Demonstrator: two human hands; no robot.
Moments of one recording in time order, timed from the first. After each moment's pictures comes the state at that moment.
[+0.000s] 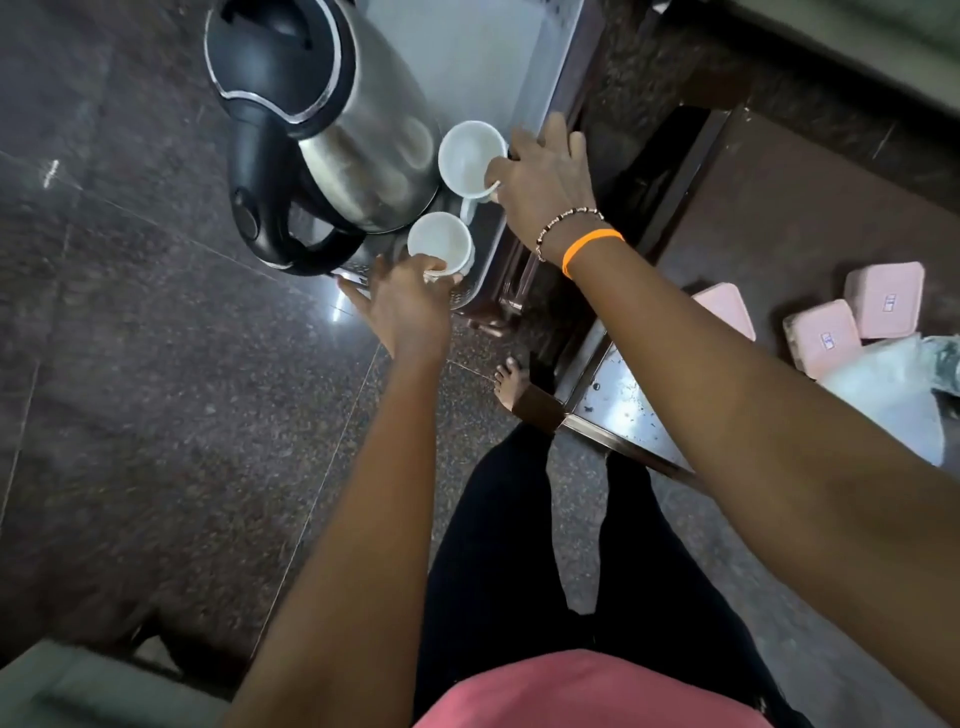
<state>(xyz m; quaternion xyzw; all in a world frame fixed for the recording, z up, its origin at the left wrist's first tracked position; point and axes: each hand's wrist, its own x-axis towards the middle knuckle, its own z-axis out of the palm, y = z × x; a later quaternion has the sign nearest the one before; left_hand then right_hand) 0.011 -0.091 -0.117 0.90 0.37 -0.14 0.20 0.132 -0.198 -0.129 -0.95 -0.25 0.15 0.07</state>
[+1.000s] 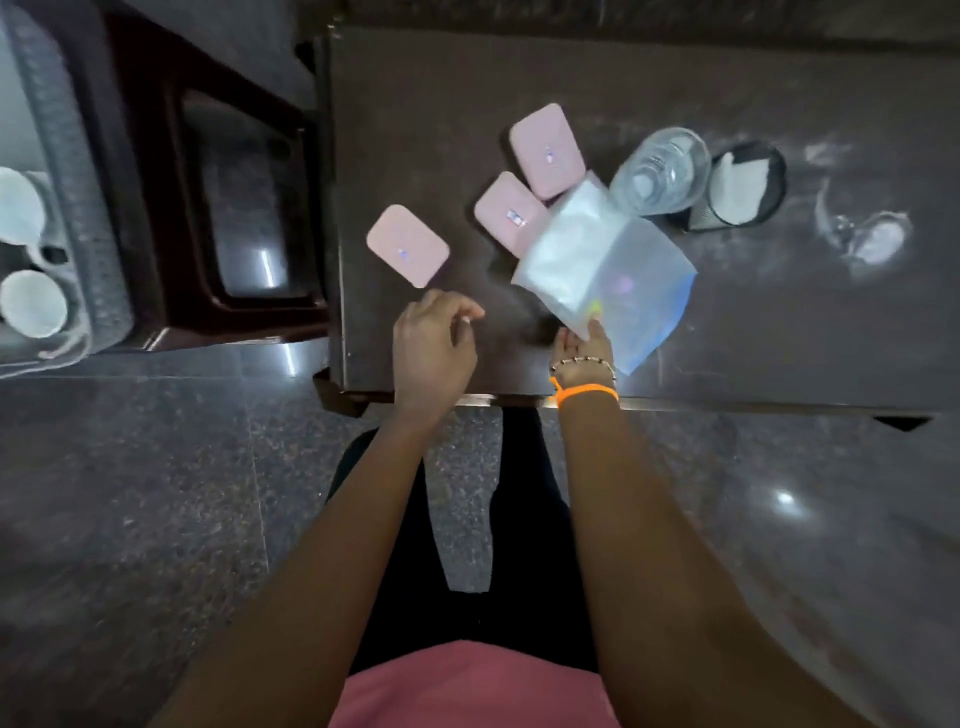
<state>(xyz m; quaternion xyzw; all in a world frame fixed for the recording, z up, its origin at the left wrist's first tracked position) -0.056 -0.429 -0.118 0.92 0.01 -0.19 0.34 -0.079 -0.575 -0.156 0.14 -0.71 0.08 -0.68</state>
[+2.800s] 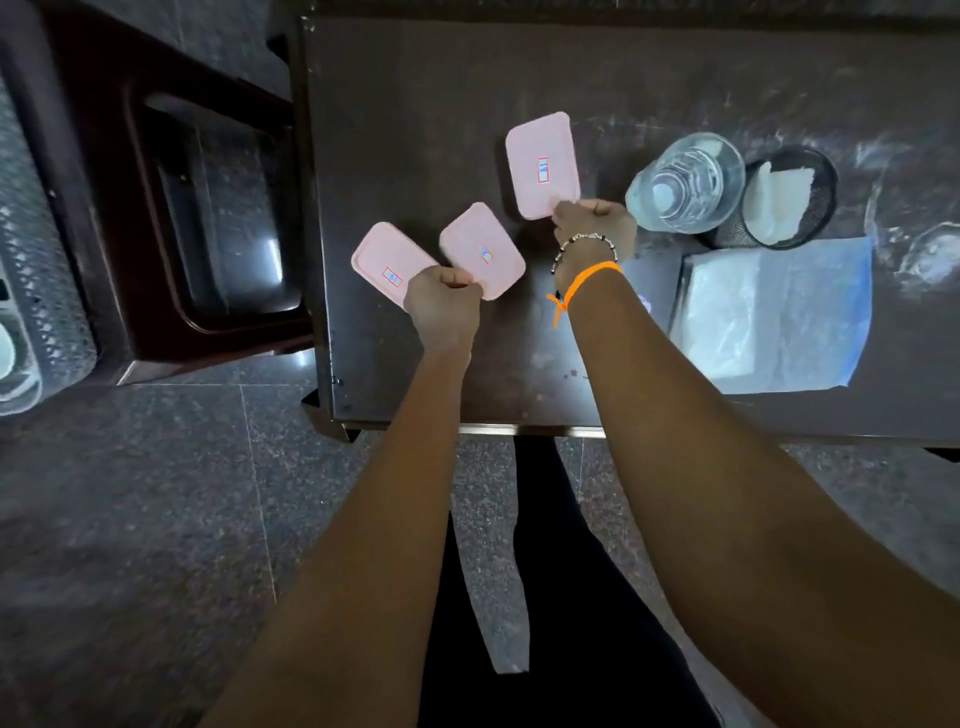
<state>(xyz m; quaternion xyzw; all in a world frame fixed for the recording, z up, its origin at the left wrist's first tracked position) 0.007 -0.478 -0.204 0.77 0.39 -0.24 0.45 0.046 -0.600 -0.202 0.54 -0.64 -0.04 -0.55</state>
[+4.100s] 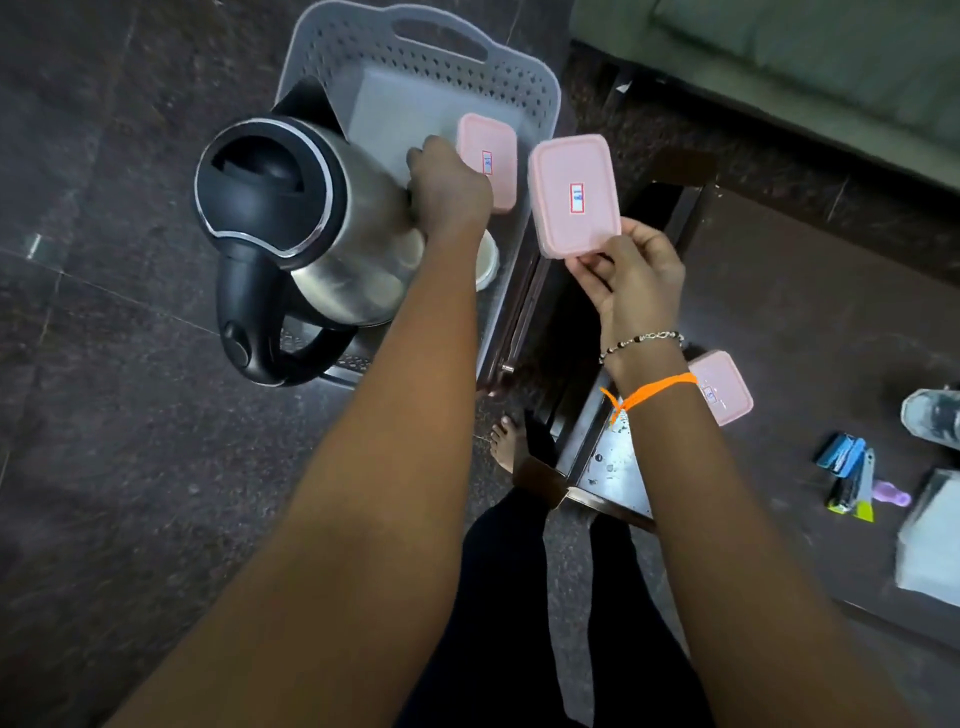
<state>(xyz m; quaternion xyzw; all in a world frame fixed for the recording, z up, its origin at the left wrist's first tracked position) 0.198 -0.097 -0.117 0.85 0.36 -0.11 0.36 0.129 -0.235 -0.090 0.52 -0.37 -0.08 -0.77</state>
